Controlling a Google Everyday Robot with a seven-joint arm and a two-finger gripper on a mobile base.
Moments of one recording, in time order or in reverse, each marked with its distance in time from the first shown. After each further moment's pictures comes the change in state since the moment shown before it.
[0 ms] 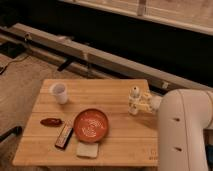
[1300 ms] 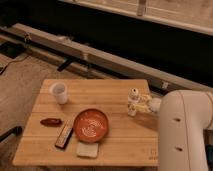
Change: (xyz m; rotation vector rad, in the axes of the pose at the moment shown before) arm -0.008 -0.005 0.001 -0.007 0.008 0.020
